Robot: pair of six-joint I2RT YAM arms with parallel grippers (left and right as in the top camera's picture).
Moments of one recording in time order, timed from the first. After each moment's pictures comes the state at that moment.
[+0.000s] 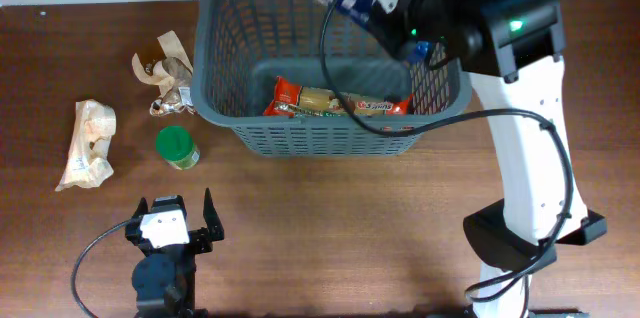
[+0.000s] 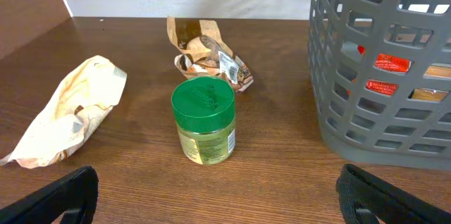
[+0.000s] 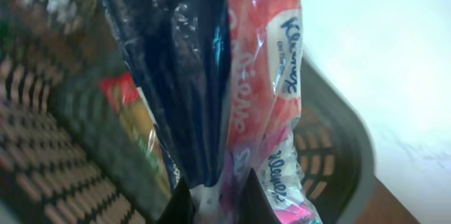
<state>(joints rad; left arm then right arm) 0.05 0.01 0.12 -0.37 -0.10 0.00 0.43 2.03 2.73 -1.49 -0.01 -0.45</state>
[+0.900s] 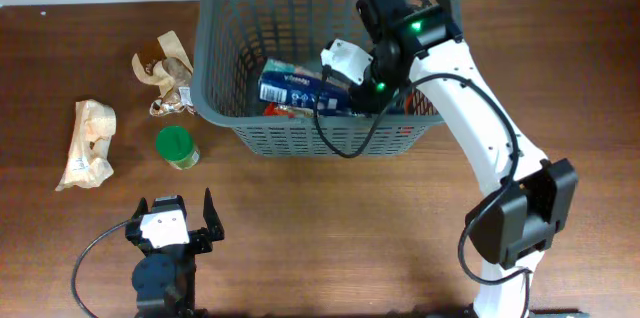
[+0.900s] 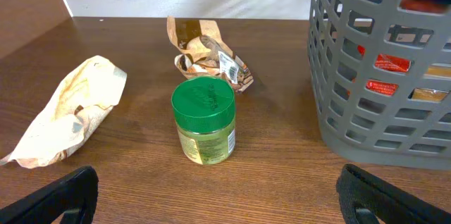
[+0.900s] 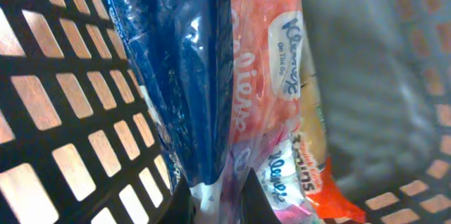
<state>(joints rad) 0.05 0.01 0.12 -0.37 -0.10 0.00 0.41 2.03 2.01 -1.30 -0.24 -0.67</state>
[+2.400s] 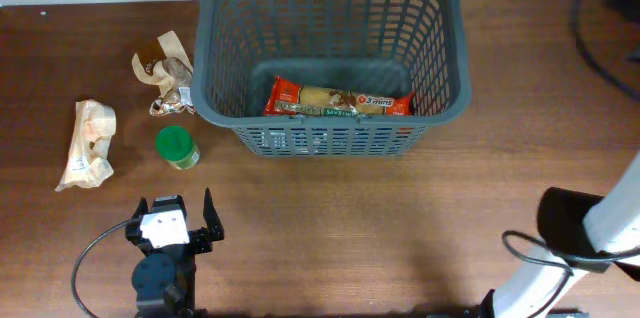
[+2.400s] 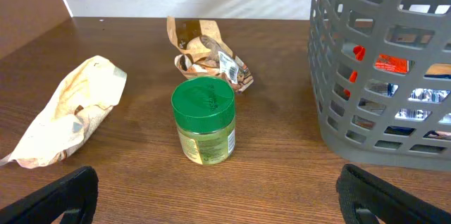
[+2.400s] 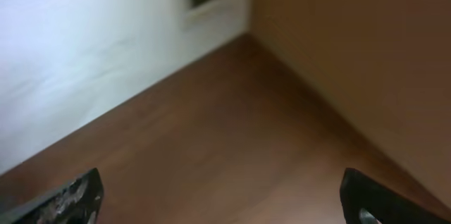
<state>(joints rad) 0.05 0.01 0.12 -0.37 -0.10 0.00 -0.26 2.00 3.04 -1.69 0.35 0.27</state>
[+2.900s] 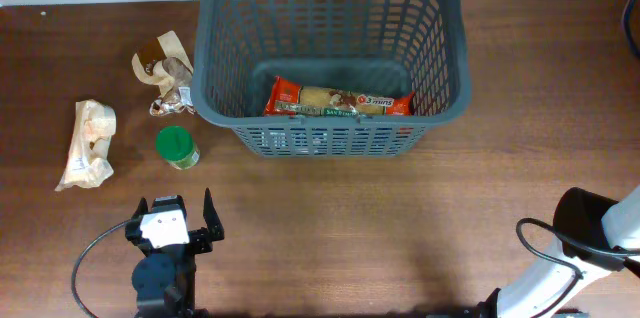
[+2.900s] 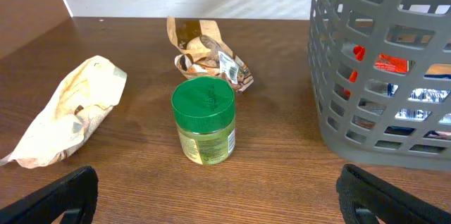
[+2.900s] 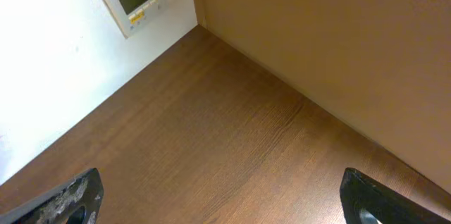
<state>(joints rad) 0.05 0.01 0.12 -0.37 -0.10 0.00 -0.38 2.00 3.00 -1.69 0.36 0.31</state>
